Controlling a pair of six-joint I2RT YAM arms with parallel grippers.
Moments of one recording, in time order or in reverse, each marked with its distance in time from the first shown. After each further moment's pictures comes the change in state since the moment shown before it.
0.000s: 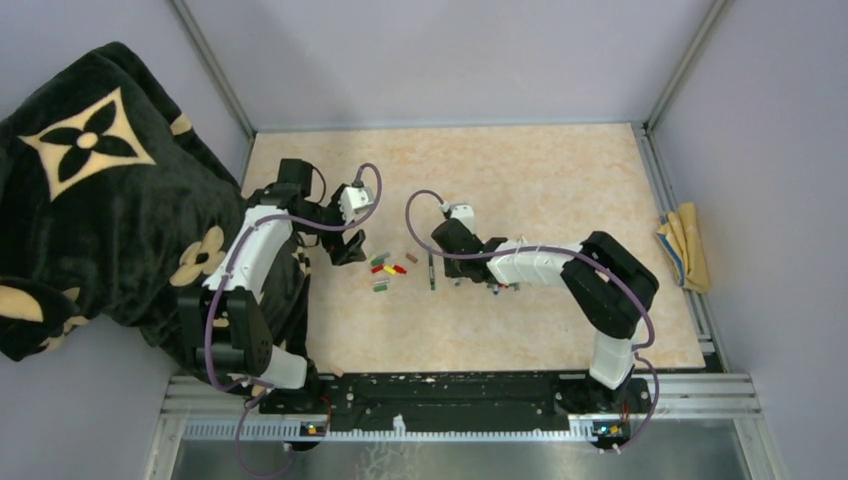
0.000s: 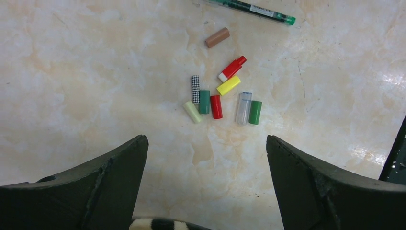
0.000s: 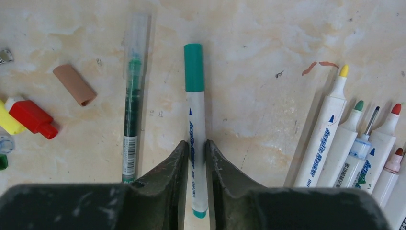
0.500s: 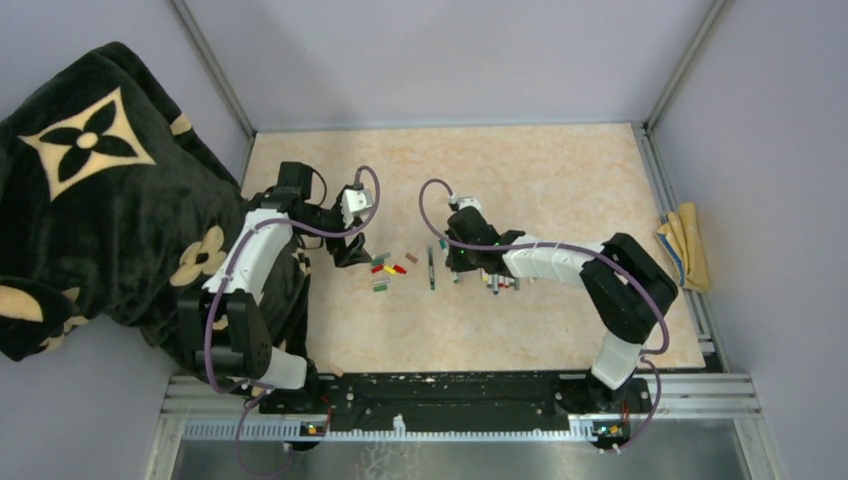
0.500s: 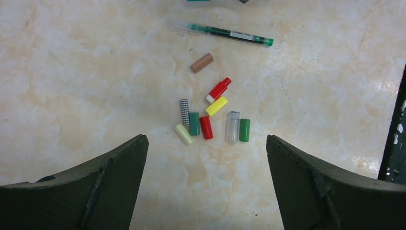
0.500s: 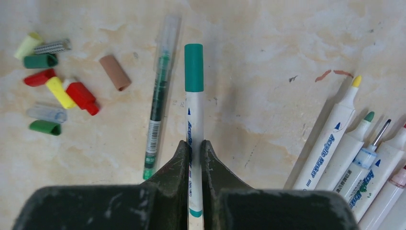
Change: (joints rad) left arm 0.001 -0.010 -0.006 0.026 0.114 0.023; right arm -0.066 -0.069 -0.037 0.025 -0.186 -0.034
